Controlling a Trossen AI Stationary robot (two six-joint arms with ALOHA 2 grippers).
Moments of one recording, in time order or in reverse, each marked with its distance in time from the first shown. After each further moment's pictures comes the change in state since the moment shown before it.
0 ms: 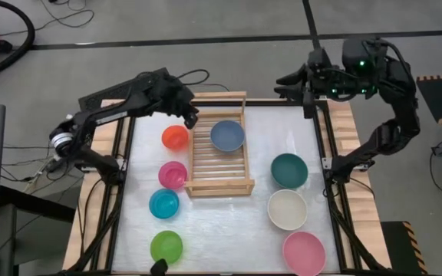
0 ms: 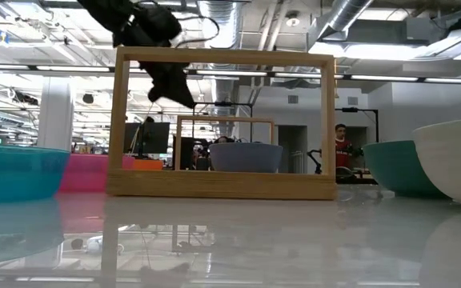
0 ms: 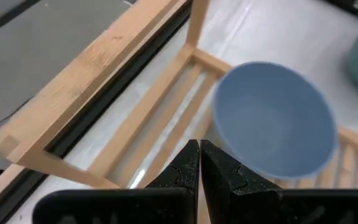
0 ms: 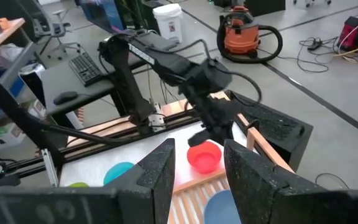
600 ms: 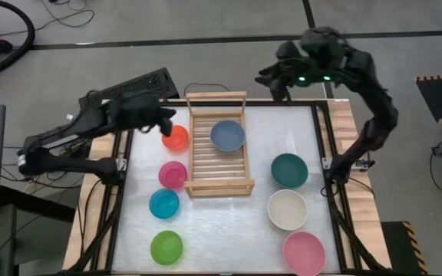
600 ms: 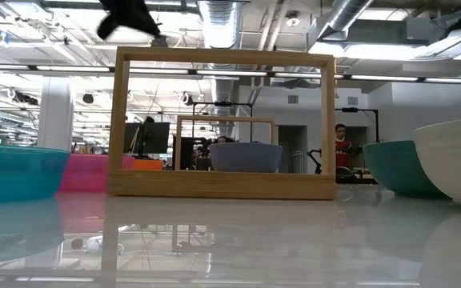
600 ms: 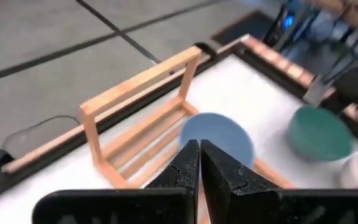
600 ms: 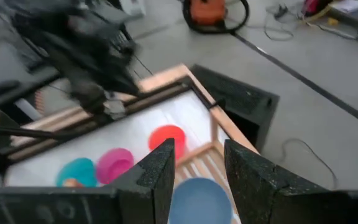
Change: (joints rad) left arm -0.272 -0.467 -0.002 -0.216 -0.359 -0.338; right arm -0.163 0.134 0.000 0.003 -0.033 -0.032
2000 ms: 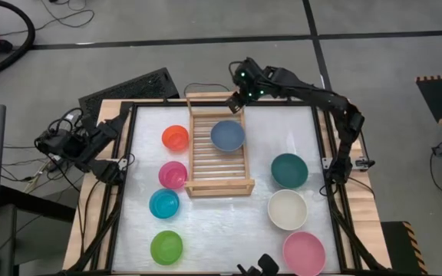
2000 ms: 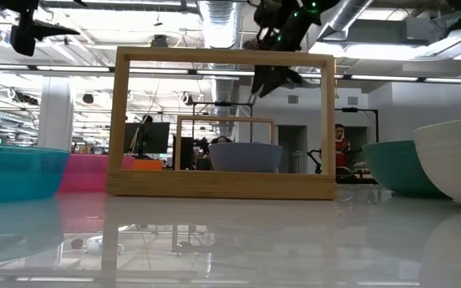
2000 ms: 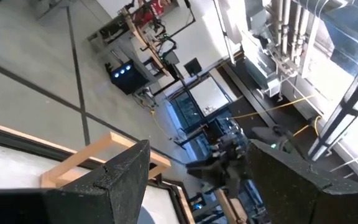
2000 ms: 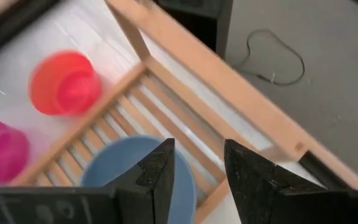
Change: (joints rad) left arm -0.828 -0.900 -0.653 0.670 -1.131 -0.227; right arm -0.121 0.249 -0.491 0.312 0.083 0.115
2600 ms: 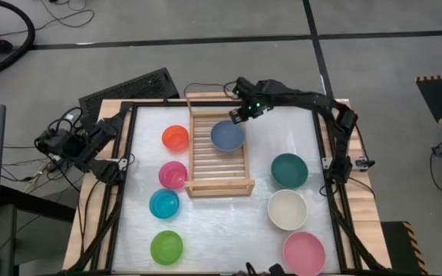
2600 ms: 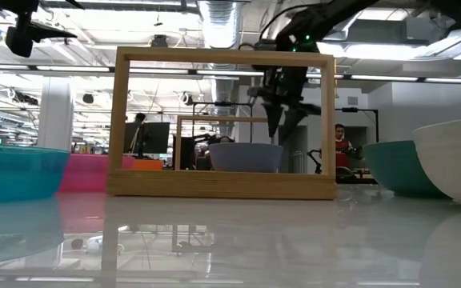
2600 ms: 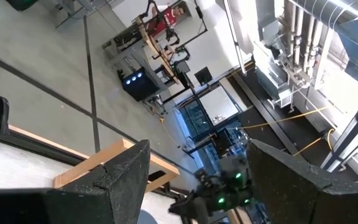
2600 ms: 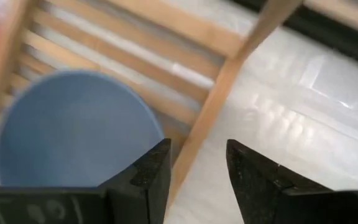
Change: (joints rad) left arm 0.000 0.000 0.000 0.011 -0.067 -0.003; right arm -0.010 0.065 -0.199 -0.073 -0.001 0.308
